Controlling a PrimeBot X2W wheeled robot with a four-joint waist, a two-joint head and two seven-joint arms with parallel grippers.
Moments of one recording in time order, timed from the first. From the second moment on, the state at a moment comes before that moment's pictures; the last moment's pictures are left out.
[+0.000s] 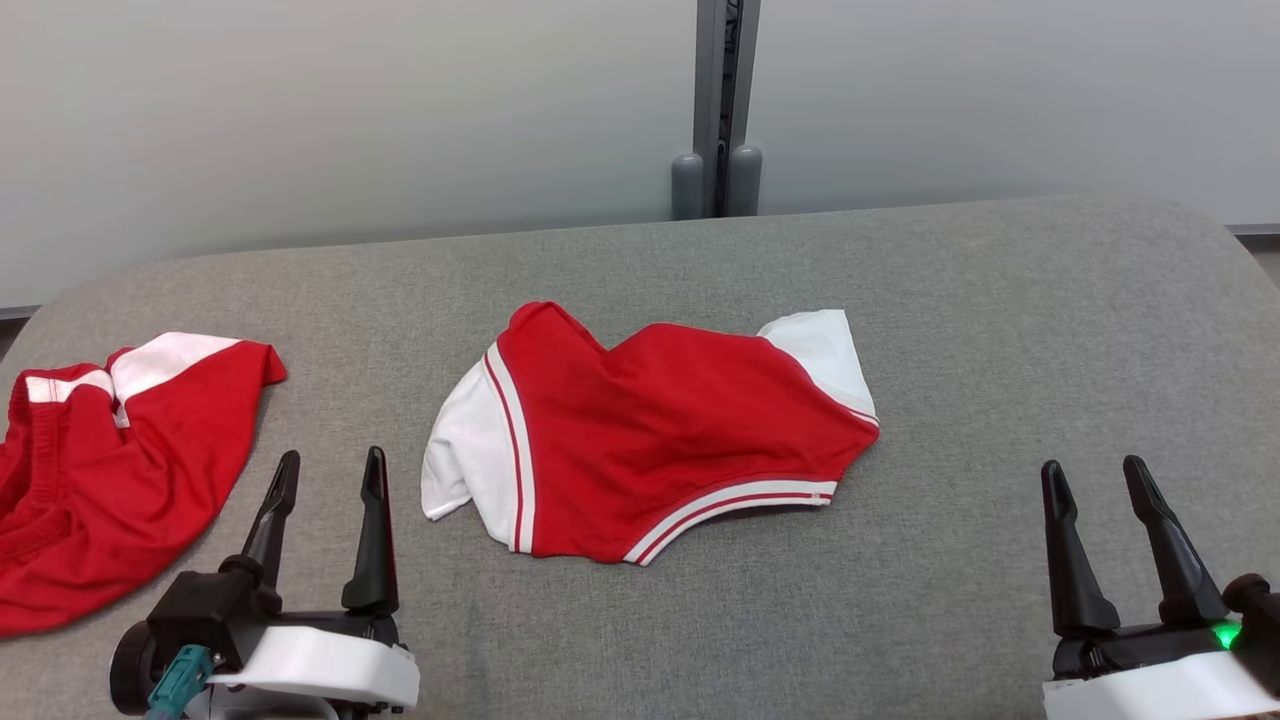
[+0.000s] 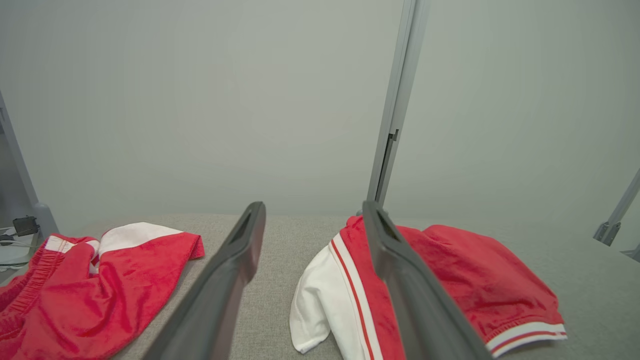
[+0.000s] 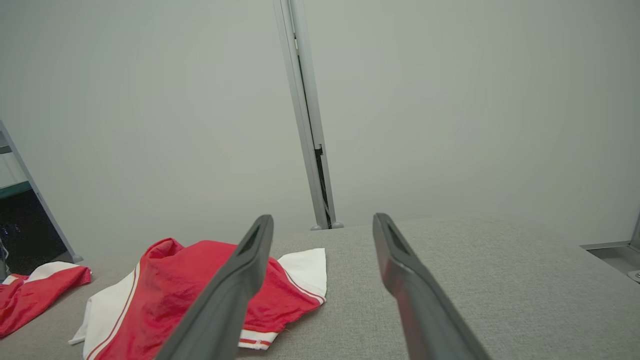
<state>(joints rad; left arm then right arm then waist) -0.02 0.28 -0.31 0.00 -0.48 0.24 -0.25 0.07 -0.13 0.06 -0.05 0.34 0.13 -0.25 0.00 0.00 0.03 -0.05</state>
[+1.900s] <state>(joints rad) -0.15 0.17 -0.36 0.16 -0.51 0.16 -0.26 -0.51 -0.13 0.53 0.66 0.46 0.13 0.37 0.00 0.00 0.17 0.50</state>
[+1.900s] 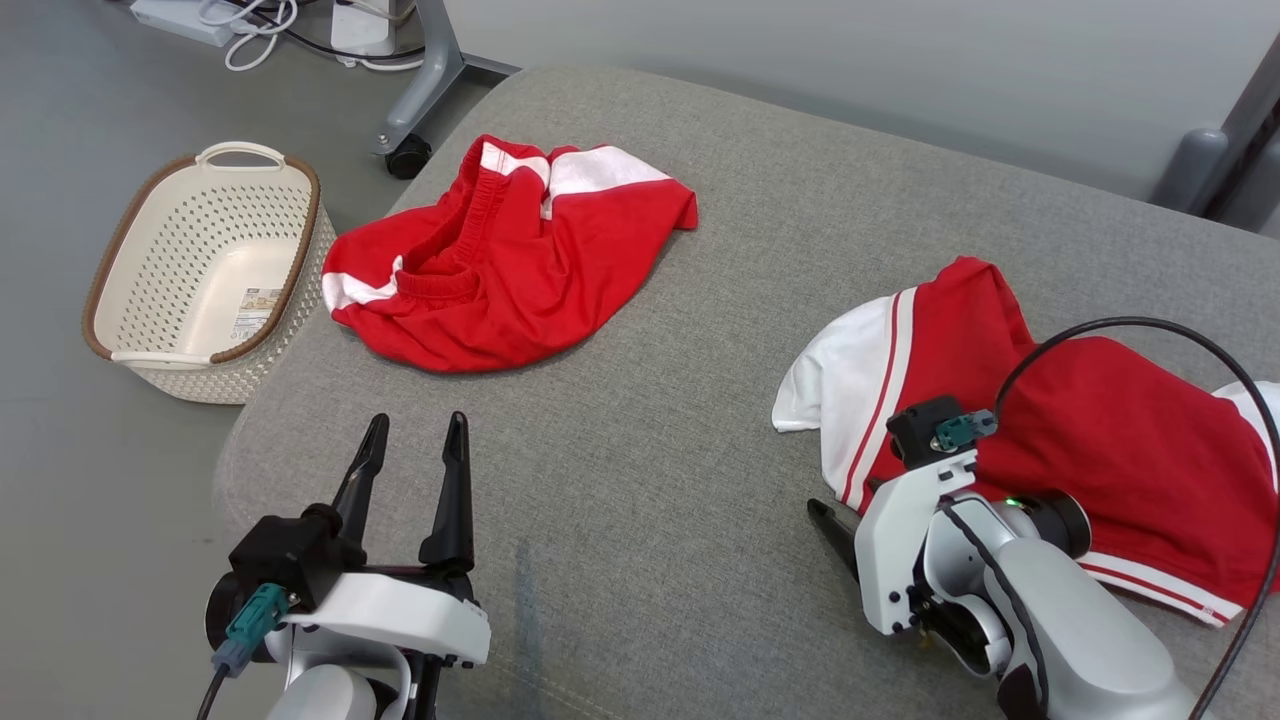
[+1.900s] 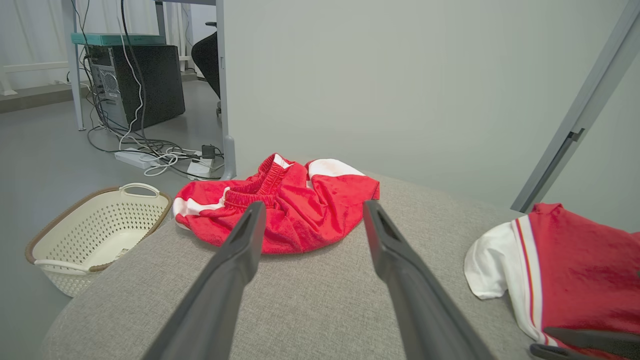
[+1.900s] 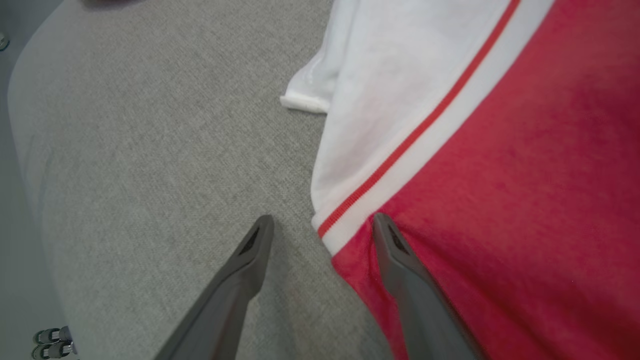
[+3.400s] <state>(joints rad) -0.13 0.23 -0.36 0.12 -0.51 0.17 -0.21 -0.01 -0.42 0.04 -0.19 0.66 0.13 0.26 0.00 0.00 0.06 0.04</state>
